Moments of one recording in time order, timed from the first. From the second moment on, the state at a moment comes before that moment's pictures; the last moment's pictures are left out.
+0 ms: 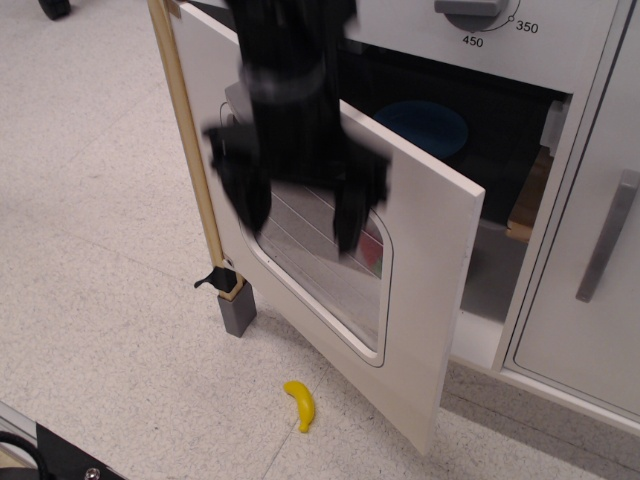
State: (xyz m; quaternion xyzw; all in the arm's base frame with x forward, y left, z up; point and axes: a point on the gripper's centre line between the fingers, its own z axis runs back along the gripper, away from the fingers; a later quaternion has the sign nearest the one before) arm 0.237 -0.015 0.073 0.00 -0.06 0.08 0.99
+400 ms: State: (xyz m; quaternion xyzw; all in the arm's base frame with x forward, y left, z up) arm 0.265 -0.020 0.026 0.01 -0.09 0.07 0.99
